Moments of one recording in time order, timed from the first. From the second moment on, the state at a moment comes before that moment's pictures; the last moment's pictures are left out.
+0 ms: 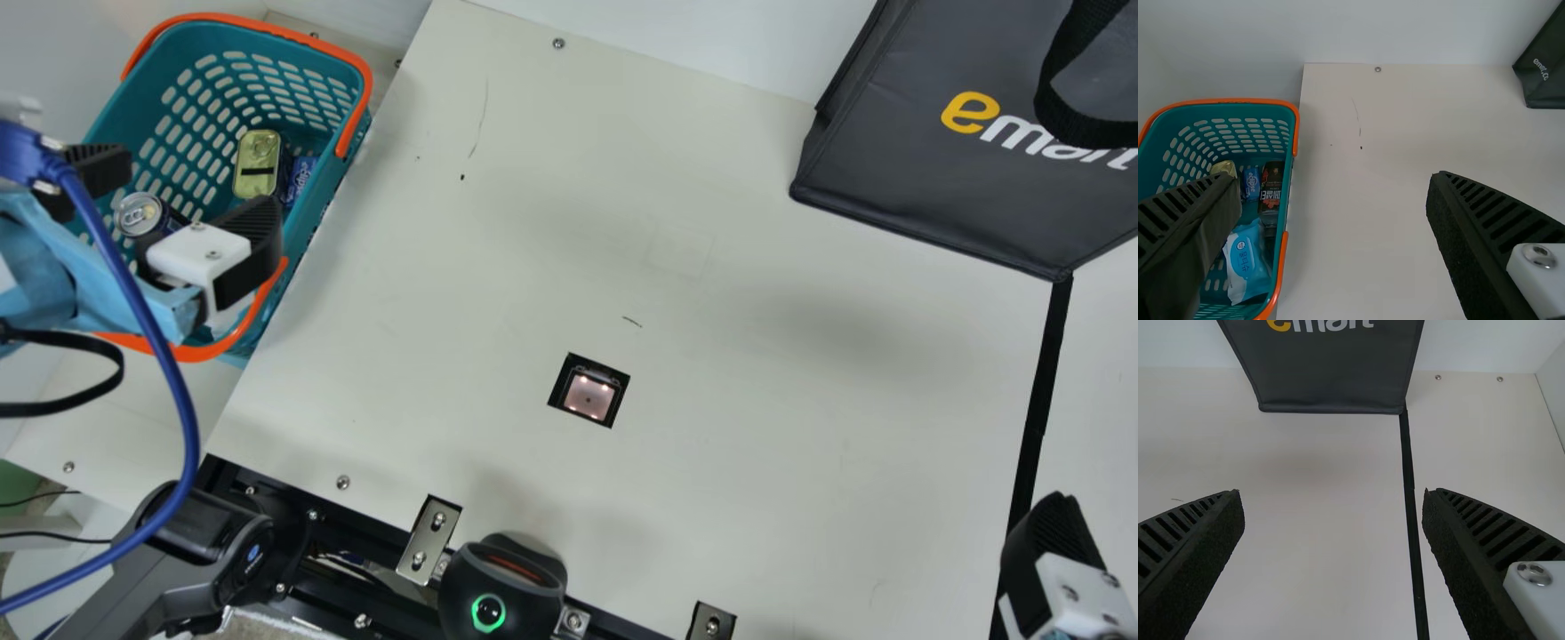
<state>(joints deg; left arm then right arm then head) -1.6 43.3 -68.9 -1.5 69.5 0.0 0.7 42.7 -69.8 -0.8 69.5 0.0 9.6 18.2</state>
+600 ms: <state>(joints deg) 4.9 44.4 -67.4 0.0 68.4 -5.1 0.7 42.7 -69.8 -0.8 69.5 0.0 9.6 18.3</state>
